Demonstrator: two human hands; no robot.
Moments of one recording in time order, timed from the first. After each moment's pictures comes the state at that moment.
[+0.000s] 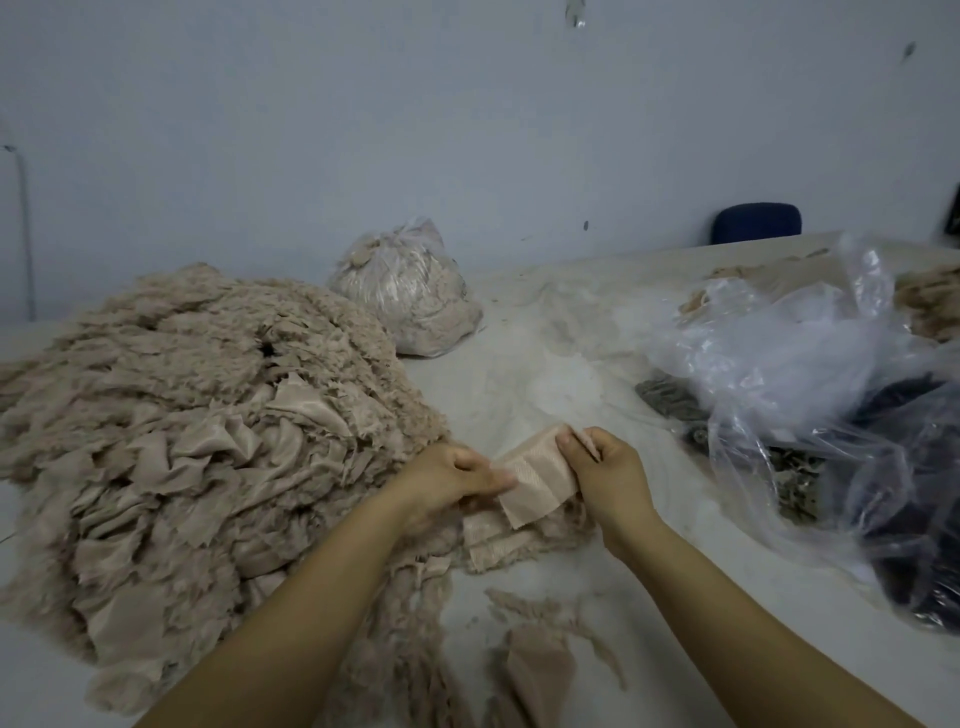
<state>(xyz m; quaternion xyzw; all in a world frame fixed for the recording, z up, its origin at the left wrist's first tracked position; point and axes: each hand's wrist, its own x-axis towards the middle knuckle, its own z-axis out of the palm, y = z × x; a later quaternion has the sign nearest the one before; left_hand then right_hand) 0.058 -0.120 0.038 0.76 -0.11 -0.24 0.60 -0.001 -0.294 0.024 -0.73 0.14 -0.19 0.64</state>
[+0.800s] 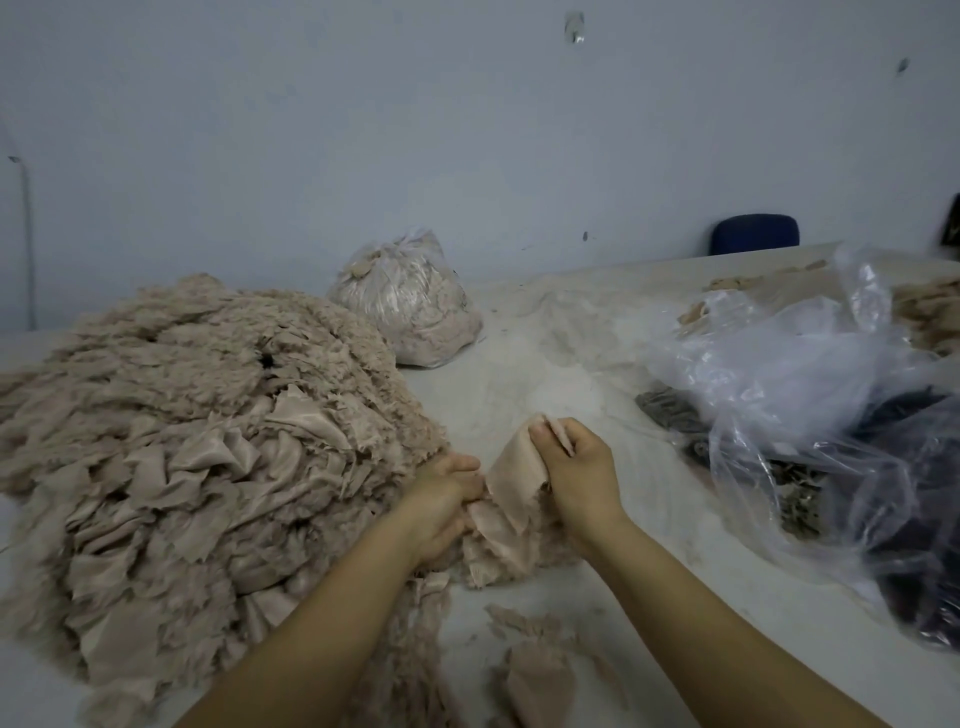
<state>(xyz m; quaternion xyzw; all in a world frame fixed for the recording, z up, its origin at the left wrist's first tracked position) 0.056 -0.133 0.032 0.62 0.03 -0.22 0.75 0.011 -0.267 0.044 -0.69 0.10 -0.22 0.68</state>
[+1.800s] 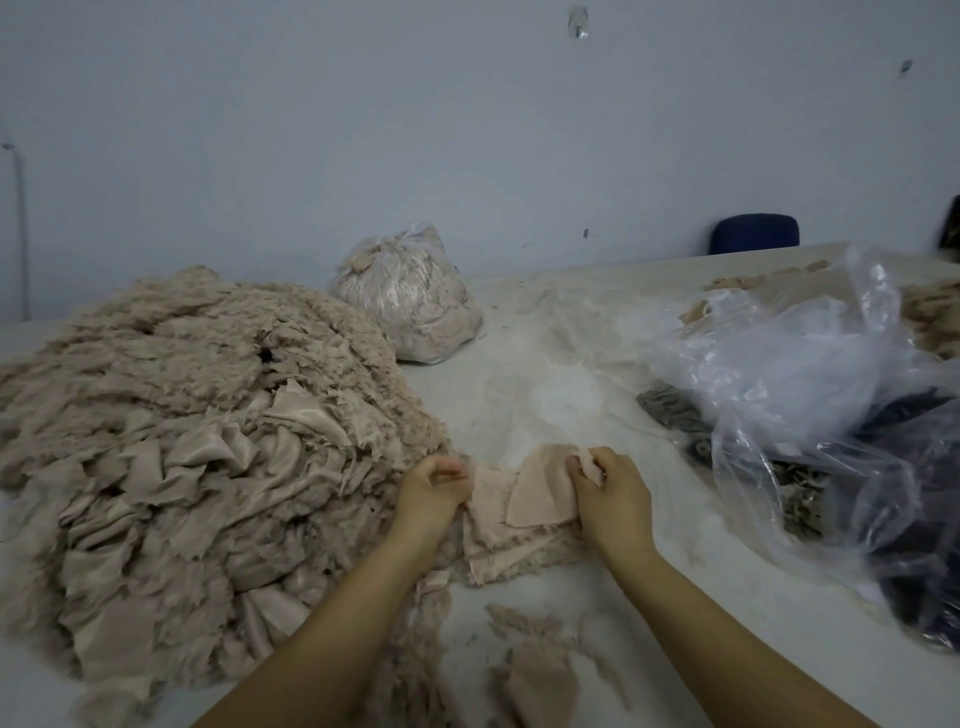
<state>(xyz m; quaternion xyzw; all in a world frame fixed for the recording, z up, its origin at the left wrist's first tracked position) 0.058 -0.127 0.009 0.71 0.02 -0.03 0.70 0.005 -0.297 0.007 -0.83 0.17 -0.25 0.47</state>
